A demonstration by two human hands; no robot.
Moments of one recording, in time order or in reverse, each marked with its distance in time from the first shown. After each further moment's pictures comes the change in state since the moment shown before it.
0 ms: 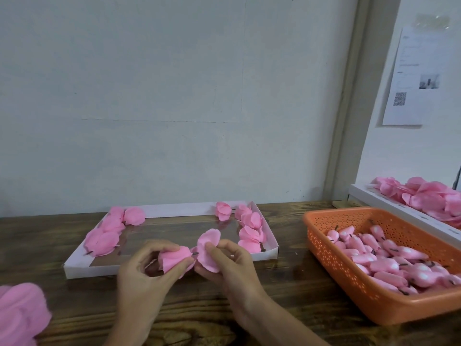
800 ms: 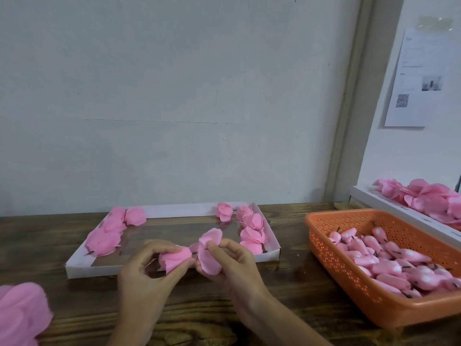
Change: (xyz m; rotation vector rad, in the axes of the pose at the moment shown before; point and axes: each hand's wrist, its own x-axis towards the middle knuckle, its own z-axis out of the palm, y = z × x) left_hand 0.000 -0.007 -0.003 0.096 -0.003 0.141; right_hand 0.003 -0.002 -0.002 -0.051 -0.016 -0.015
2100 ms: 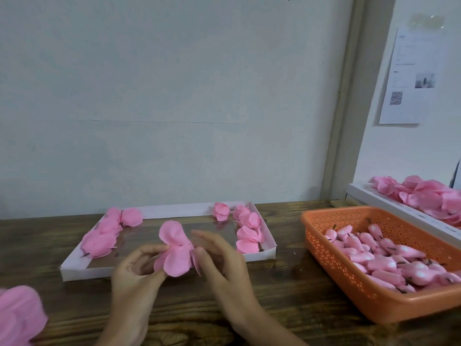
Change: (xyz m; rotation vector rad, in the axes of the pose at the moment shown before) left_hand -0.001 -0.002 -0.002 -0.288 0.037 -0.444; right_hand -0.006 0.010 0.002 -0.516 -0.134 -0.496
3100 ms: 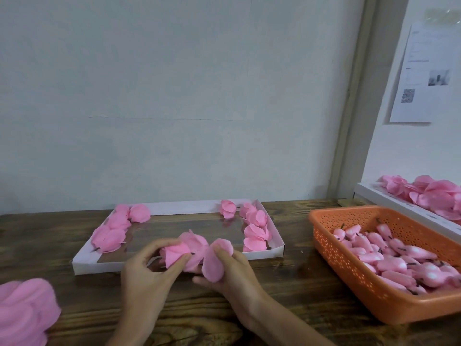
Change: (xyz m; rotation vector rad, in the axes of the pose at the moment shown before) left_hand 0.004 -0.006 -0.005 0.301 0.011 0.196; right_hand 0.005 0.014 0.000 0.533 0.013 0.621
